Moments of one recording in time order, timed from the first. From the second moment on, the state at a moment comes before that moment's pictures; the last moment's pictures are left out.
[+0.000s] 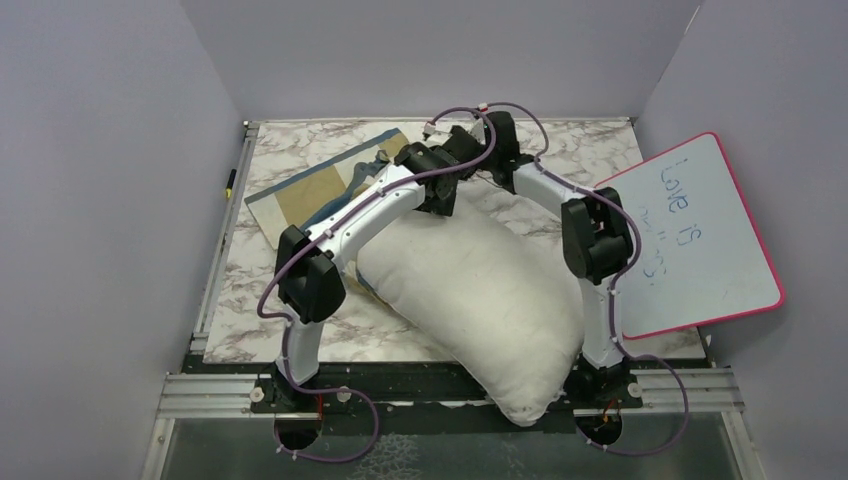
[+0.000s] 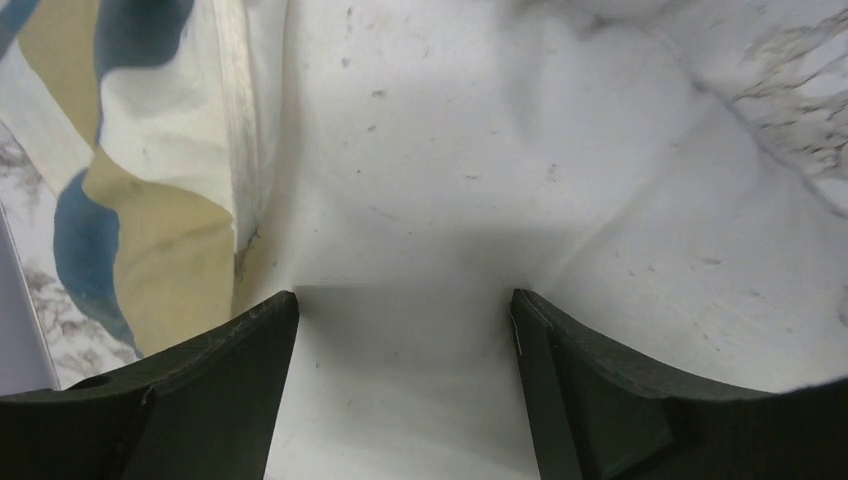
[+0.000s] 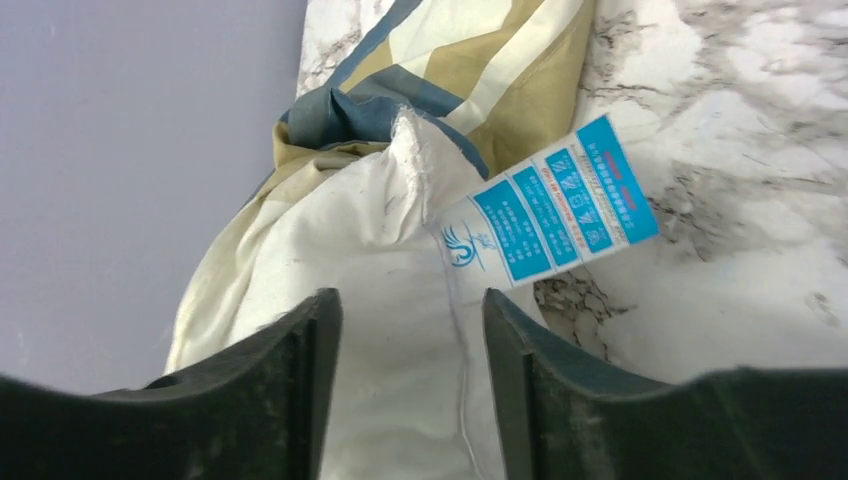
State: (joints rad) left arm -0.77 1.99 2.03 -1.18 -0.54 -0.50; right arm 0.40 2.20 1.65 0.13 -0.55 0.82
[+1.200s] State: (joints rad) left arm -0.53 1.33 1.11 -0.97 -0.16 -1.05; right arm 0.52 2.26 2.08 -0.26 -0.71 0.49
